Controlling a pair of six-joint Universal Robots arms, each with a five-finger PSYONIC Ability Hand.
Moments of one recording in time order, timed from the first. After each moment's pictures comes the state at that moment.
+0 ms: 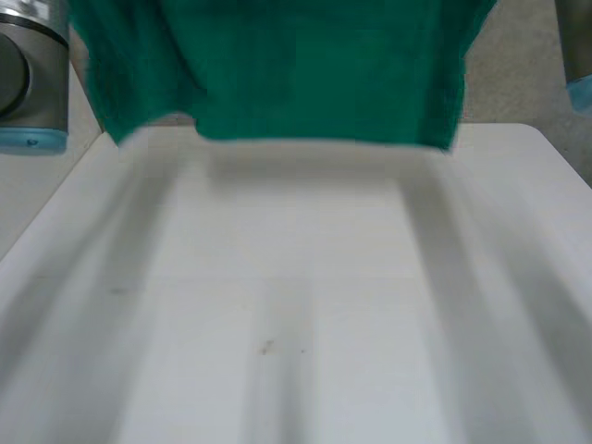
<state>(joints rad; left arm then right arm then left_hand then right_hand) 4.43 -2.00 -0.94 3.70 -1.52 3.78 1.92 -1.11 0.64 -0.20 1.52 2.54 1.16 1.20 1.19 1.19 0.94 0.99 1.18 1.19 1.19 1.00</state>
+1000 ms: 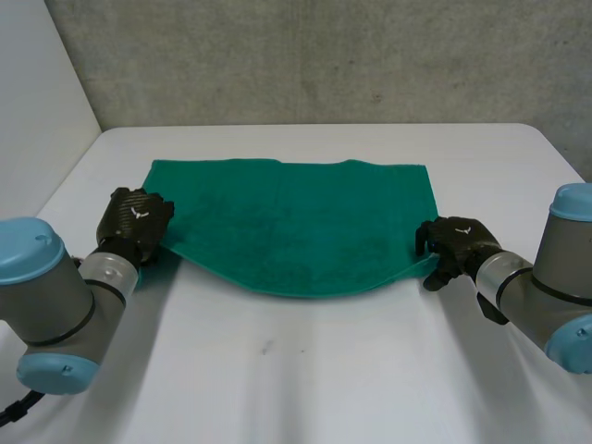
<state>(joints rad) 4.45 -2.00 -1.81 3.70 -1.51 3.75 1.79 -1.00 1.57 -0.14 1.31 2.94 1.16 1.20 1.19 1.19 0.94 0.61 0.72 0.70 0.70 0.53</state>
